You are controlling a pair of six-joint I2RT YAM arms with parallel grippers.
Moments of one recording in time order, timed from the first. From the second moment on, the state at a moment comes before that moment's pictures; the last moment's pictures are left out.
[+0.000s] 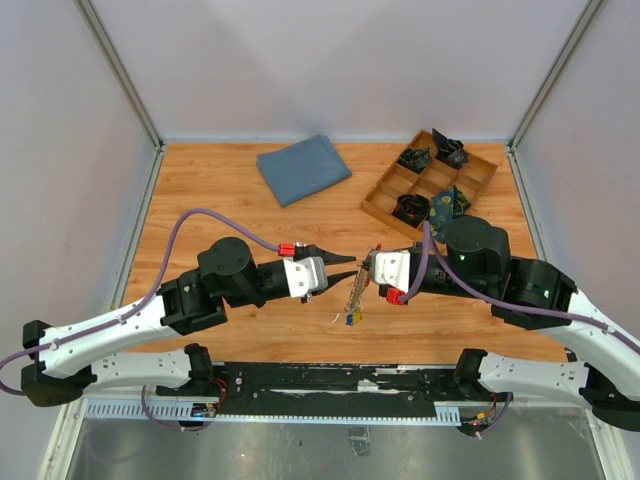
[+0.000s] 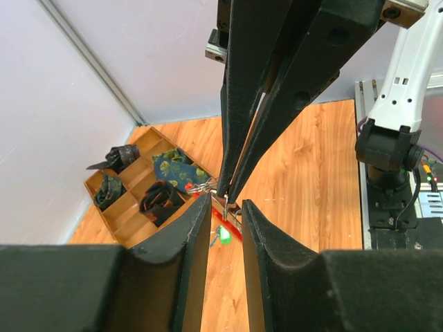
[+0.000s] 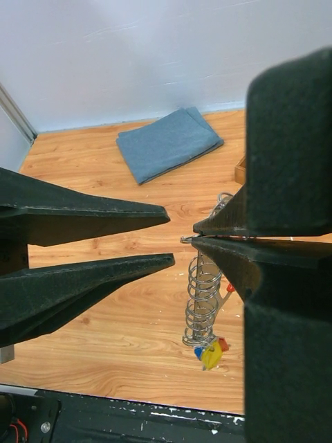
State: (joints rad) left arm -1.21 0.93 1.02 -0.05 0.10 0.36; right arm 1.09 0.91 1.32 -0.77 -0.18 -0.72
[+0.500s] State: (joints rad) left arm -1.21 0.96 1.02 -0.06 0.10 0.38; right arm 1.09 0.89 1.32 -0.74 -0.20 -0.72
